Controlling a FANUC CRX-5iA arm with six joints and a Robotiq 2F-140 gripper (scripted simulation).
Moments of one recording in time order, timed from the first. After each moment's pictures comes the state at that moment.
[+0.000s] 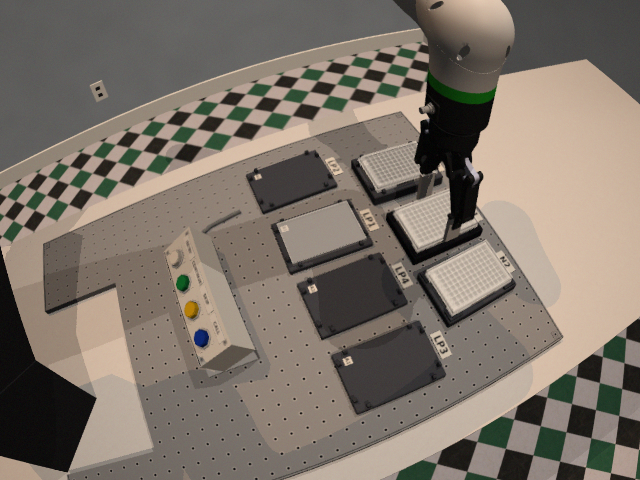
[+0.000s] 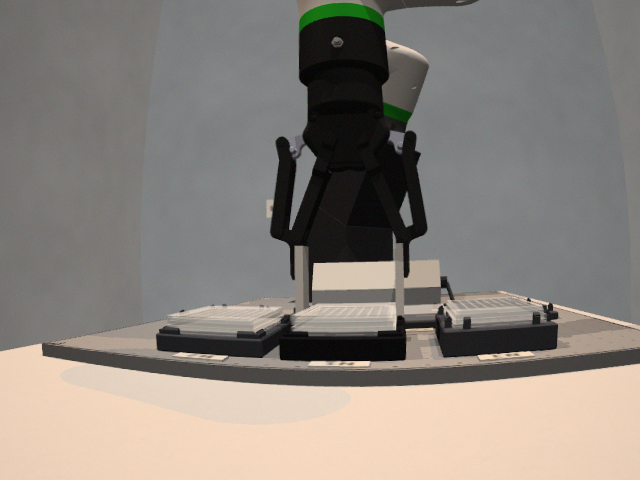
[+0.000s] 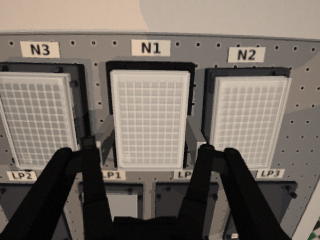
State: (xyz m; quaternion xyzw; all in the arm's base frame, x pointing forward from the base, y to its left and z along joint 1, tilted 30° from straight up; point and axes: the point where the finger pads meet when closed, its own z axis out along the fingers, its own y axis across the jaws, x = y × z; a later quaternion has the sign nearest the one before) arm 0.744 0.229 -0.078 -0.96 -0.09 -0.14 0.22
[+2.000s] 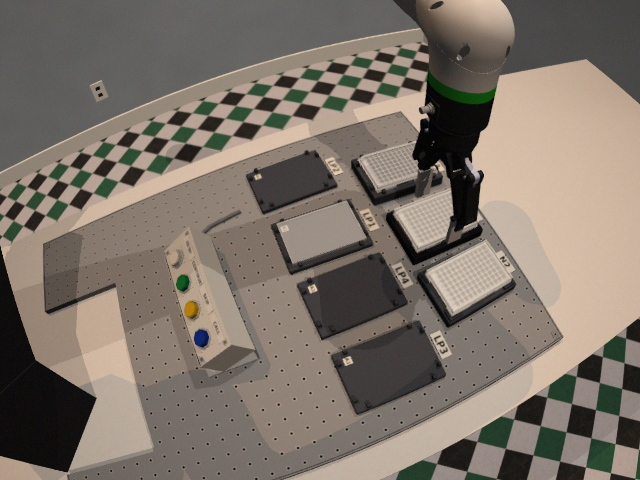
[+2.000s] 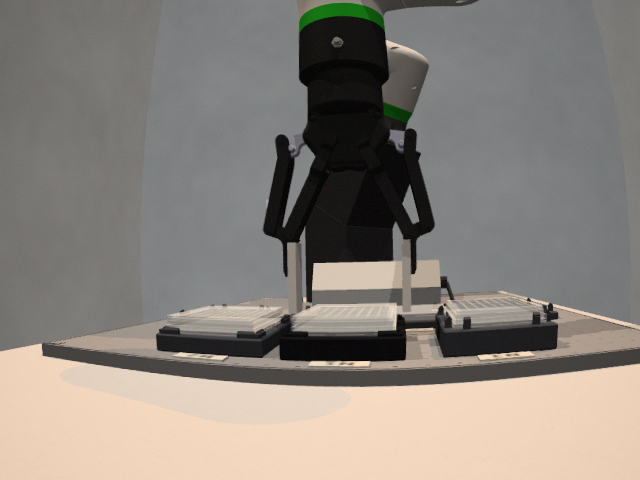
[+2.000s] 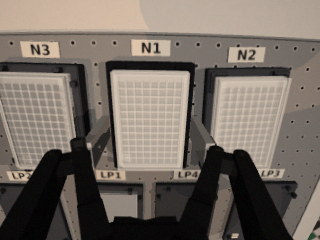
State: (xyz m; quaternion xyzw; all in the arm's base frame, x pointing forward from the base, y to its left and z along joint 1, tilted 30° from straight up) arm 0.744 0.229 -0.078 -0.96 -0.09 -0.14 0.22
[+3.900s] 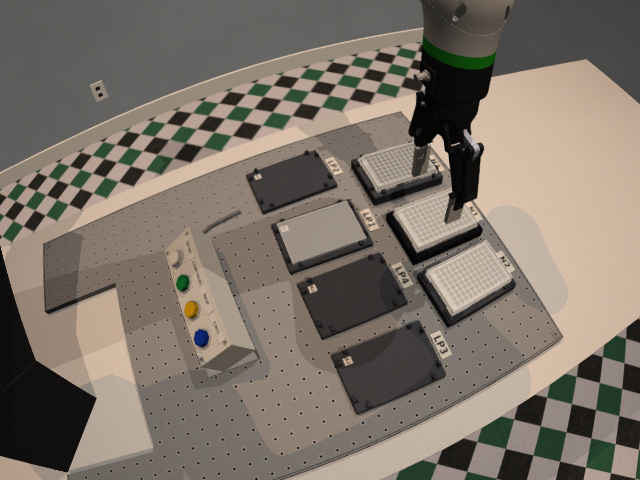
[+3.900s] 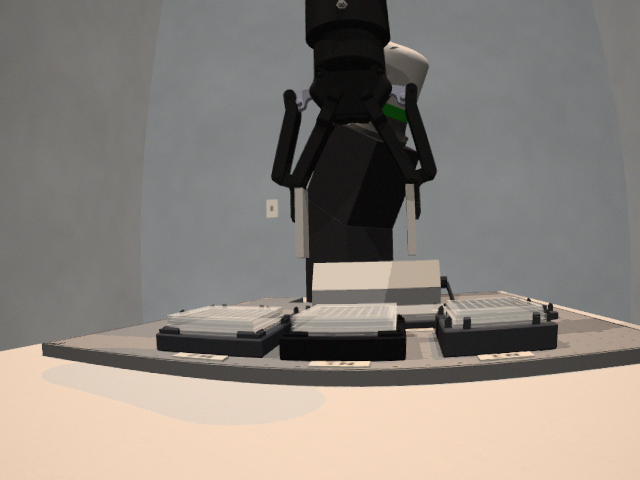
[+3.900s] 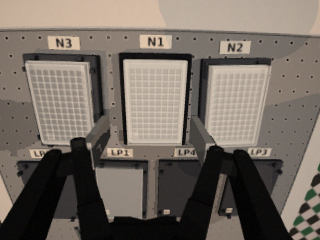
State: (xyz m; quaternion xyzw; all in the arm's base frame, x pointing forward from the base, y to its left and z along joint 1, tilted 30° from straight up) arm 0.722 0.210 -0.033 -0.96 -0.09 -0.14 0.22
